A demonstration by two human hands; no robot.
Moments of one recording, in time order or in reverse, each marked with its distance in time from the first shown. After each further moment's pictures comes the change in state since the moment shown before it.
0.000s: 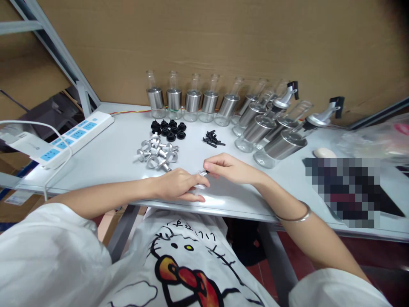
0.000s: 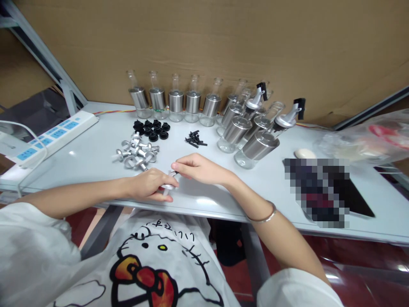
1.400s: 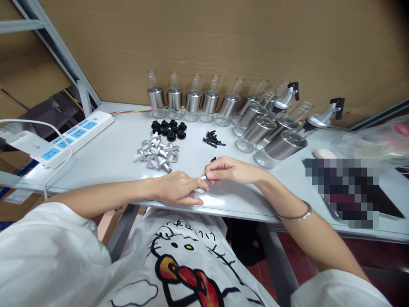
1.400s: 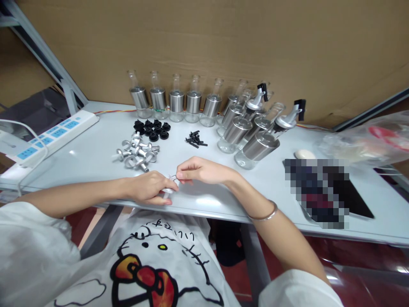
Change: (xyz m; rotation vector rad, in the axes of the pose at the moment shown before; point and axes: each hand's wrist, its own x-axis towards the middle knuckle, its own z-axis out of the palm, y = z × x) left_hand -0.004 0.002 0.001 0.014 -0.126 0.005; right_hand -0.001 0.003 -0.007 0.117 -0.212 0.044
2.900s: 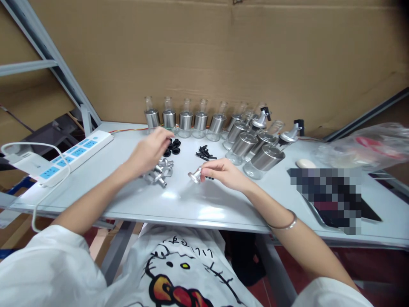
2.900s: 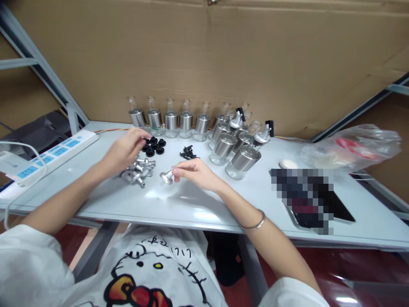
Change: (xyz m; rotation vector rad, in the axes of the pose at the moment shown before) left_hand 0.001 -0.042 -0.086 0.380 0.445 -0.524; right_hand -0.002 -0.006 0.002 0.046 0.444 -0.156
